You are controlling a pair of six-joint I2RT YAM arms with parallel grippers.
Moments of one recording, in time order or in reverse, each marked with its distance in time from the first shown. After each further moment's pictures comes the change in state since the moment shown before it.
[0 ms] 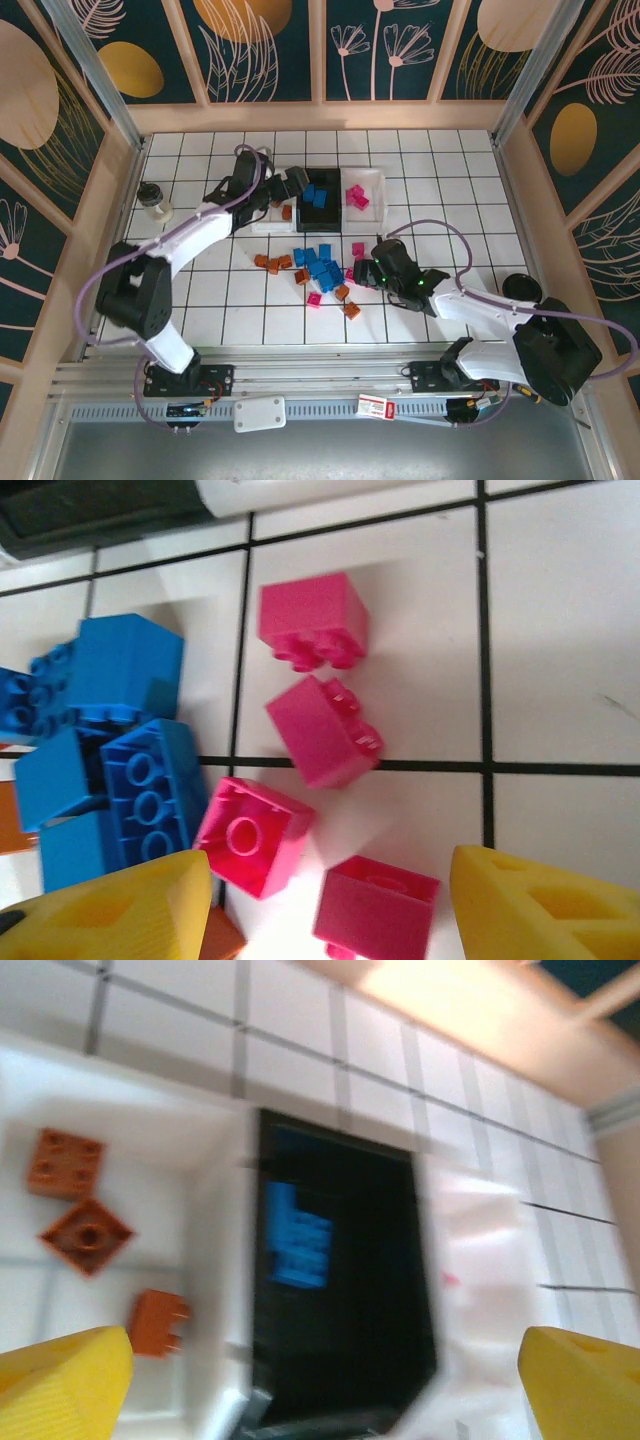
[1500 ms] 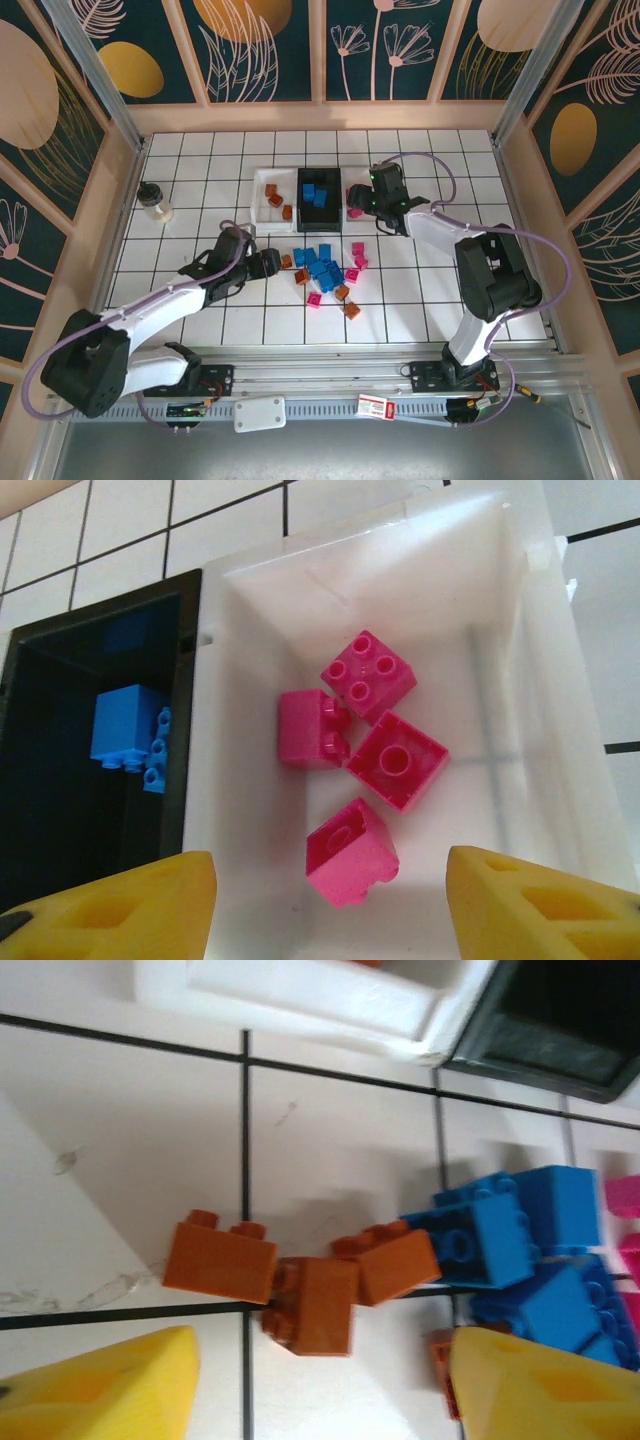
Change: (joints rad) left arm -0.060 -0.369 -0.609 -0.040 -0.056 0.047; right arm -0.290 0.520 0.595 0.067 -0.115 -0.163
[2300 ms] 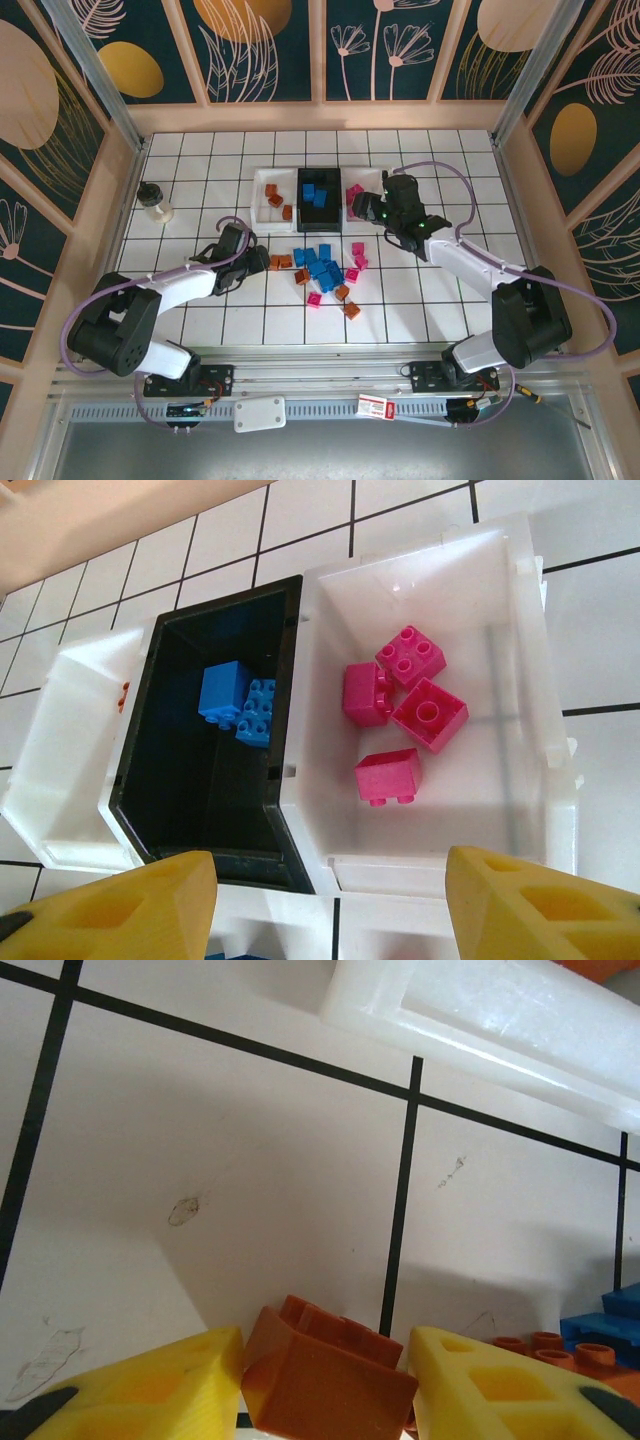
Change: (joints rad) left arm 0.092 0.207 0.015 0.114 -0.051 -0.045; right arm 0.040 -0.300 -0.182 0.001 -0.006 -0.003
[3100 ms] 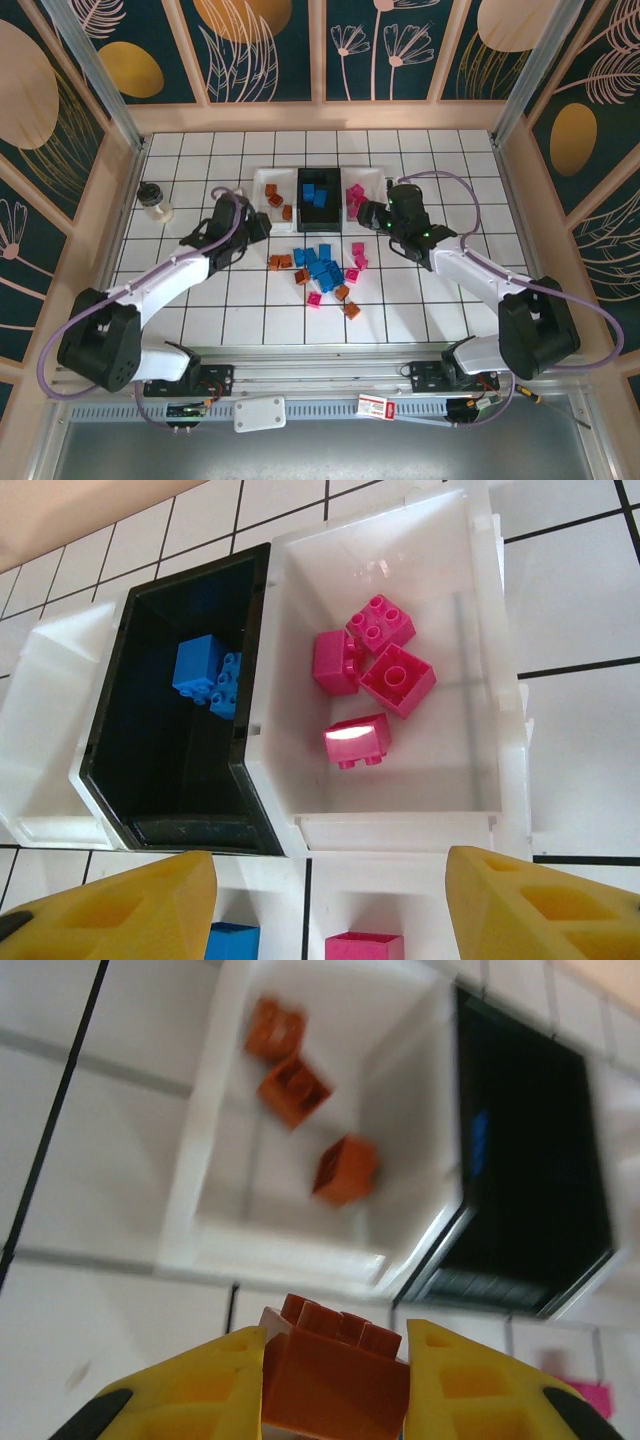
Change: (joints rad) left arm 0.002 -0.057 0.278 -0.109 -0.020 0.000; right arm 0.000 -0.069 -0.090 0.001 0.016 0.004
